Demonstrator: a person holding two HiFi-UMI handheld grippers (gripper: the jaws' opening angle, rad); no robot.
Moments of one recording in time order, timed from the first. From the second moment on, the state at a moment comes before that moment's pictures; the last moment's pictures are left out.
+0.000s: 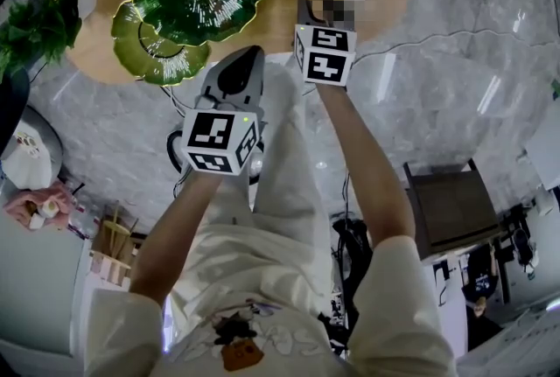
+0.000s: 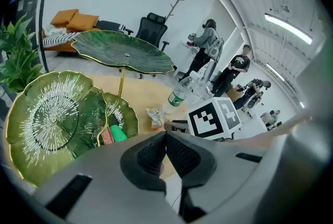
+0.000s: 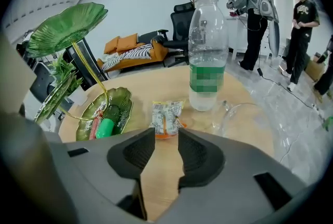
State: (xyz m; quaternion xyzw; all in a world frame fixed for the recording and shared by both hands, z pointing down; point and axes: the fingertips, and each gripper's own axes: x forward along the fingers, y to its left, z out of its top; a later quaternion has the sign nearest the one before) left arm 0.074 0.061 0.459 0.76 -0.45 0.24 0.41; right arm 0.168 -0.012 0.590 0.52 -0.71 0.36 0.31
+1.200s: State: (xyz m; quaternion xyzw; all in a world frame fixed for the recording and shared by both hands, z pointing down) left arm 0.049 0.044 0.467 0.76 -0.43 0.23 0.42; right arm 0.148 -0.046 0.625 0.54 -0.67 0.36 0.36
